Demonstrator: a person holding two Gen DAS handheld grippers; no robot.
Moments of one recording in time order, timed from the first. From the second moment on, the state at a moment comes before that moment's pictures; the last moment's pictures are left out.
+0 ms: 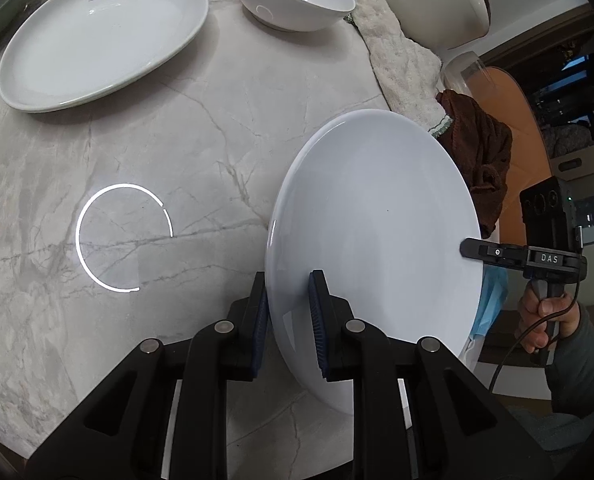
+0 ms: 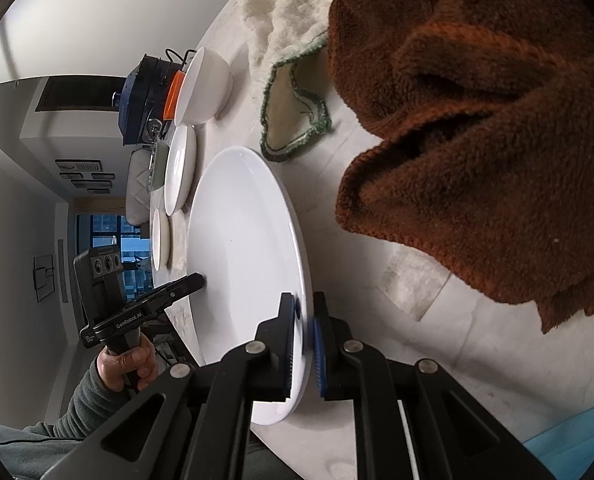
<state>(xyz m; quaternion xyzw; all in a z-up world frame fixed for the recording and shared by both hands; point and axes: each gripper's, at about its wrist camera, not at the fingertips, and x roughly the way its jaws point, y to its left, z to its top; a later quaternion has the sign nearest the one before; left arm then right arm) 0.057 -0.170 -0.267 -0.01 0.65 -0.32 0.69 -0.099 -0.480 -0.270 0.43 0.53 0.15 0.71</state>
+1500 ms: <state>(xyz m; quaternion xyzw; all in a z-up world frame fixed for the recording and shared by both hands) 0.147 0.105 -0.271 -0.01 0.67 -0.33 0.66 0.032 -0.232 -0.258 0.39 0.59 0.09 0.70</state>
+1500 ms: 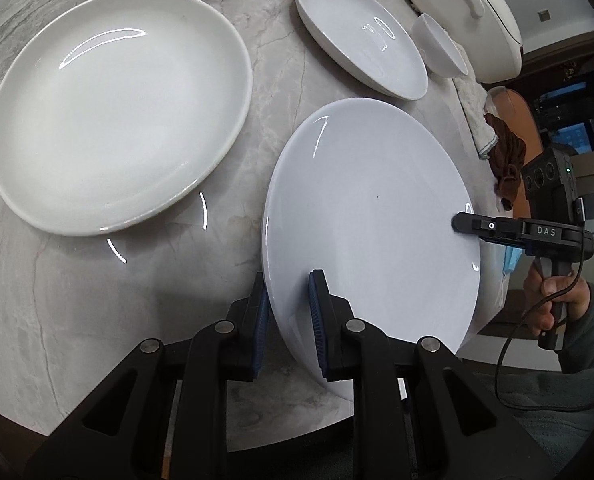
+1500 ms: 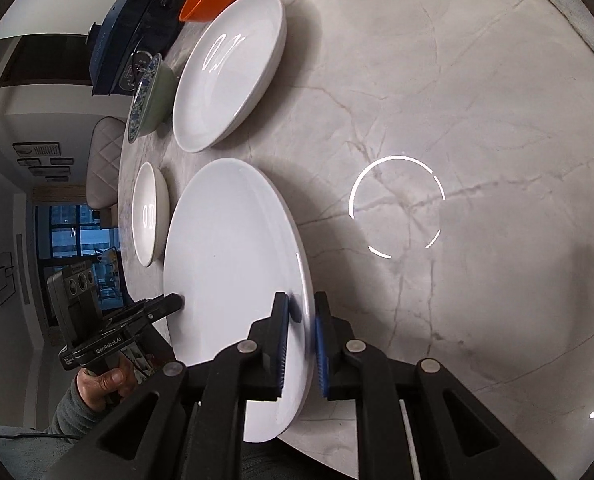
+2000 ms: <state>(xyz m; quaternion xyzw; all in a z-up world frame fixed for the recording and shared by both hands) 0.144 0.123 -0.227 -0.04 0.61 -0.36 0.70 -0.009 -0.251 -0.236 0.39 0.50 0.05 0.77</state>
